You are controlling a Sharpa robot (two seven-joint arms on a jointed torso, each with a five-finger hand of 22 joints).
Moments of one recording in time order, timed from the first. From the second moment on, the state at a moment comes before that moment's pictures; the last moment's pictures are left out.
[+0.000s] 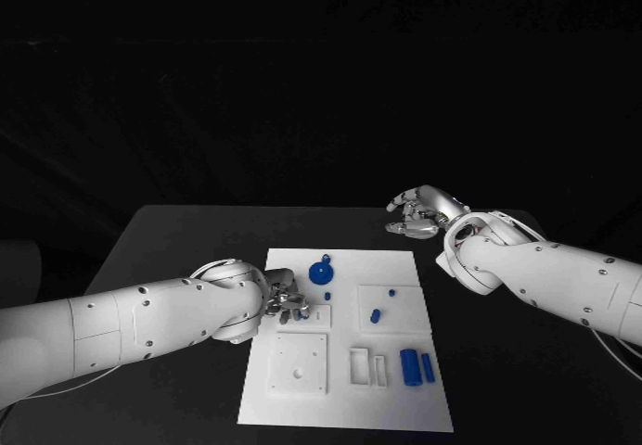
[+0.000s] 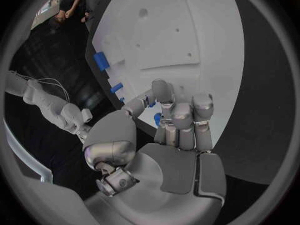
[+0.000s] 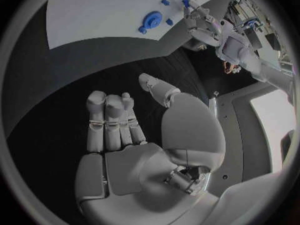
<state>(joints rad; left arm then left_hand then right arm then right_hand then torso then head) 1.24 -0.64 -0.24 1.39 -1.09 -0.08 -0.44 0.74 0.05 0.74 -0.28 0.34 1.08 0.09 0.38 0.70 1.46 -0.09 0.71 0.57 1.26 -0.15 1.47 0.64 0.07 1.09 -0.19 1.21 1.26 1.25 -0.70 -0.07 1.27 -1.16 -0.50 -0.09 1.10 -0.26 0.70 -0.16 0.18 0.81 0.17 0.25 0.44 1.00 0.06 1.11 1.09 1.25 -0.05 1.16 1.05 0.19 1.09 -0.04 1.09 1.31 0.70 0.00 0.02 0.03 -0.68</state>
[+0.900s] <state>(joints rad) 1.24 -0.63 -0.24 1.38 -1.09 -0.06 -0.44 0.72 0.07 0.74 -0.27 0.32 1.09 0.09 0.38 0.71 1.46 -0.09 0.73 0.57 1.26 -0.15 1.48 0.64 0.07 1.09 -0.19 1.21 1.26 1.25 -0.70 -0.07 1.27 -1.16 -0.50 -0.09 1.10 -0.26 0.70 -0.16 0.19 0.81 0.16 0.25 0.44 1.00 0.06 1.11 1.09 1.25 -0.05 1.16 1.05 0.19 1.09 -0.04 1.09 1.31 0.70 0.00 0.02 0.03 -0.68</state>
